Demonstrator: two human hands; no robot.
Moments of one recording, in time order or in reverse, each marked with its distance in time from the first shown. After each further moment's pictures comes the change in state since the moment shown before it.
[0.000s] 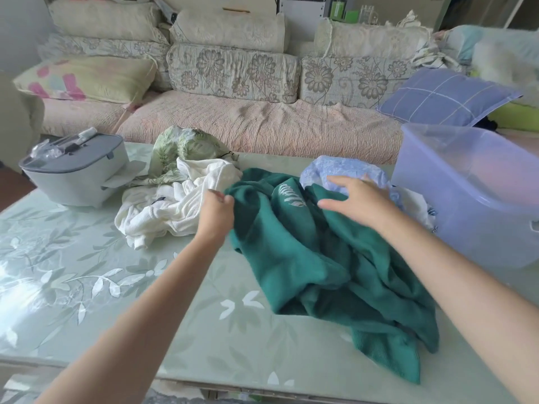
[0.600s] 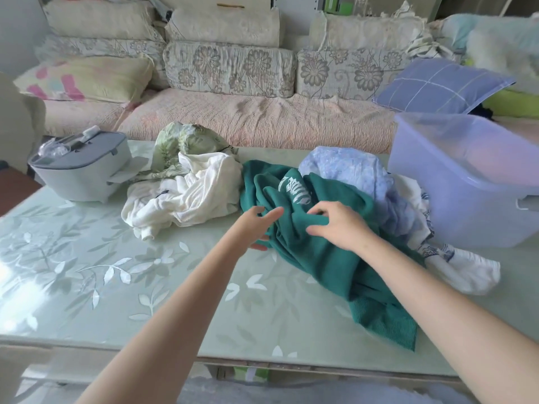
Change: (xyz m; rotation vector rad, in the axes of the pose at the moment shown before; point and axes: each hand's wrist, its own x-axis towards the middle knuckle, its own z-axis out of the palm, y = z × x) left_hand -0.050 -0.005 0.023 0.189 -0.483 -0.148; right_hand -0.045 -0.007 0.049 0.182 -0.076 0.003
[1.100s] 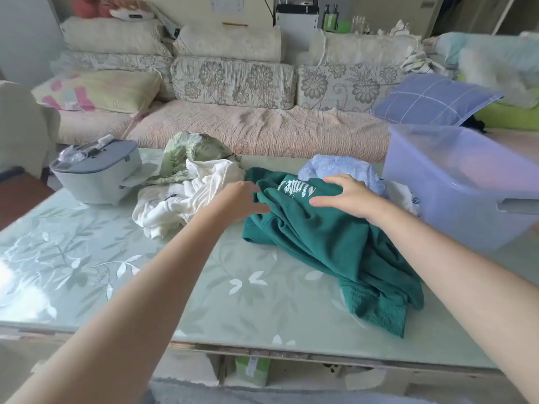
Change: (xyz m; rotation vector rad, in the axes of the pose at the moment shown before) left_hand -0.027 0.036 -0.048 0.659 0.139 0.330; right_hand 0.002 -0.006 -0.054 0.149 -0.017 -0.008
